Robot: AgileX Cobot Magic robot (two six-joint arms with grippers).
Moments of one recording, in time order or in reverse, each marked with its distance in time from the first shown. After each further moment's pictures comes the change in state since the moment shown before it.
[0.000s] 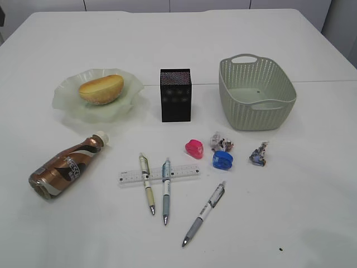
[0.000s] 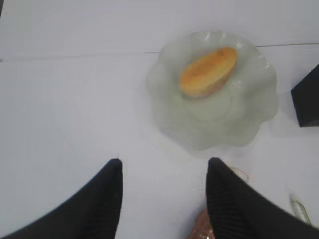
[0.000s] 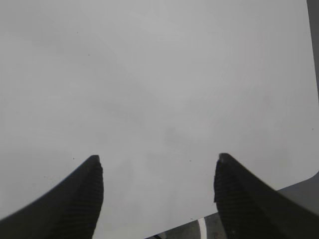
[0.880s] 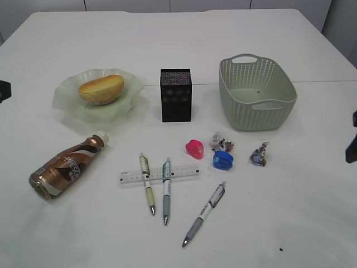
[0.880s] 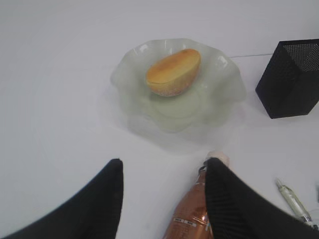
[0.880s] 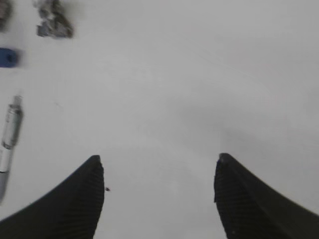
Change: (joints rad) left arm 0.033 -0.320 0.825 0.004 -0.834 -0.012; right arm 0.000 0.000 0.000 0.477 -0.096 -0.150
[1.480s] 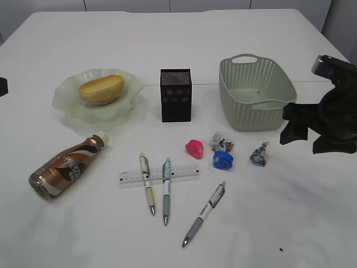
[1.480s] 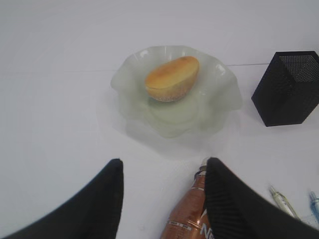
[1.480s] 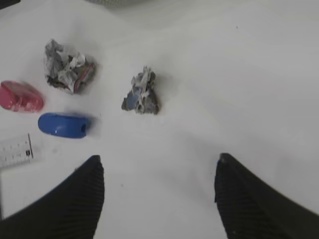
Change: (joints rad) left arm 0.000 -0.023 0.000 -0.030 0.008 -0.002; right arm 0.185 0.246 -0.046 0.133 -0.363 -0.063
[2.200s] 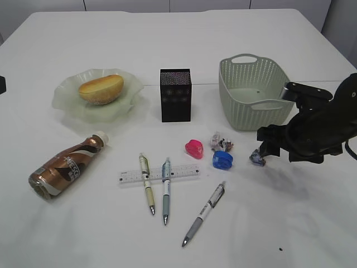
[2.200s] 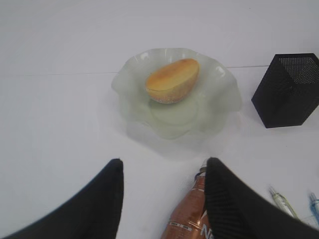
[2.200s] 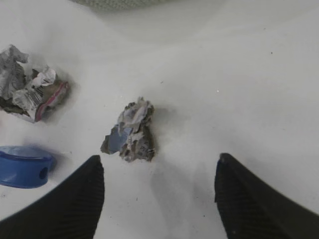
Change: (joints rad) left arm 0.000 -0.013 0.000 0.000 0.004 0.000; right arm 0.062 0.240 -0.002 0.044 -0.298 -0.102
